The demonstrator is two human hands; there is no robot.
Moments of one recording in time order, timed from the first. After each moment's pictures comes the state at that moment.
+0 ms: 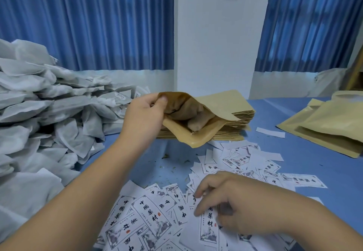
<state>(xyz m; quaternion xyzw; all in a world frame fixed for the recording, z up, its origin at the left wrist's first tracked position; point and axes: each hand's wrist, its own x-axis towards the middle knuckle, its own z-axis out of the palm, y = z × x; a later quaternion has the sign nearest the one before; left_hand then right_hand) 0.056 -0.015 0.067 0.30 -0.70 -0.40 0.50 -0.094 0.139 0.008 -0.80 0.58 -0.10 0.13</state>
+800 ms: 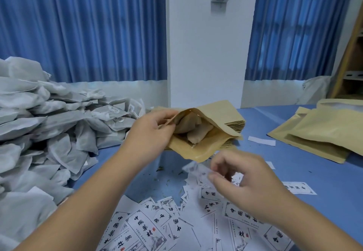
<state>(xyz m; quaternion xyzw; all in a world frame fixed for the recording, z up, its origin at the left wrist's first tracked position) 0.053 -0.007 0.068 0.25 -0.78 -0.38 0.43 -0.090 0.150 0.032 -0.68 0.58 -0.45 0.01</state>
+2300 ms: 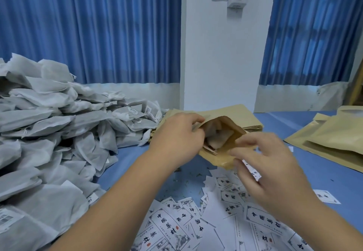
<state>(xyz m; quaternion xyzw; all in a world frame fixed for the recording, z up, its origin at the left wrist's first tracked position) 0.051 -0.003 0.077 0.33 -0.86 -0.20 0.35 -0.093 0.136 0.030 -0.65 0.58 -0.34 -0.36</state>
